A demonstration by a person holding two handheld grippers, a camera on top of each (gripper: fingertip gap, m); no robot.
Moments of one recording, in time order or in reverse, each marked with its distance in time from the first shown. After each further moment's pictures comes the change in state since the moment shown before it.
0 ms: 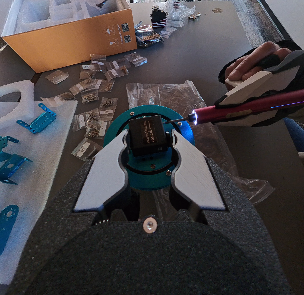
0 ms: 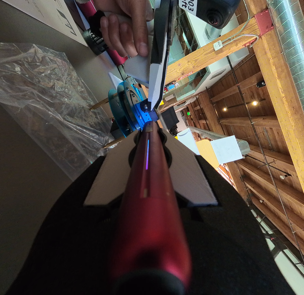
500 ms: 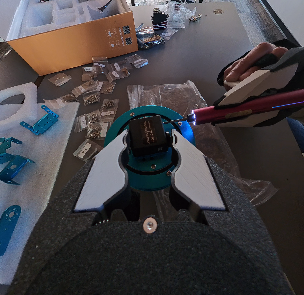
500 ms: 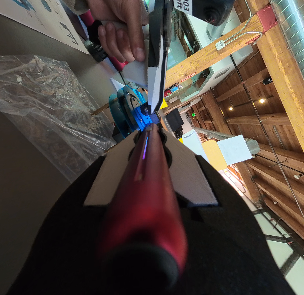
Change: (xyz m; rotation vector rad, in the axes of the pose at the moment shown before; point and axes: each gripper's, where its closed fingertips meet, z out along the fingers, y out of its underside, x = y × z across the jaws) left arm -0.001 0.000 0.001 0.012 -0.012 0.012; right arm 0.001 -0.002 0.002 0.023 -0.018 0.057
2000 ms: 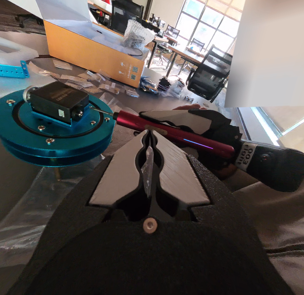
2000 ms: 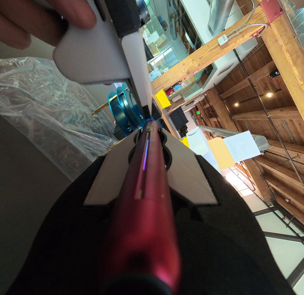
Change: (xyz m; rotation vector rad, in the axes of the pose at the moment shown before) left arm 0.090 -0.017 0.005 0.404 -0.189 -0.508; right arm 0.000 0.006 0.008 0.000 -0.011 0.052
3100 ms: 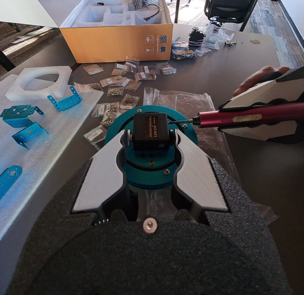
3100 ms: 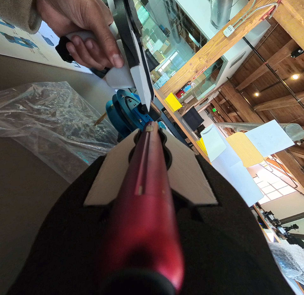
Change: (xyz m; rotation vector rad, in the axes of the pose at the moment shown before) left arm -0.102 -0.030 0.010 -0.279 -0.021 0.364; right arm 0.007 0.002 0.005 0.045 -0.047 0.183
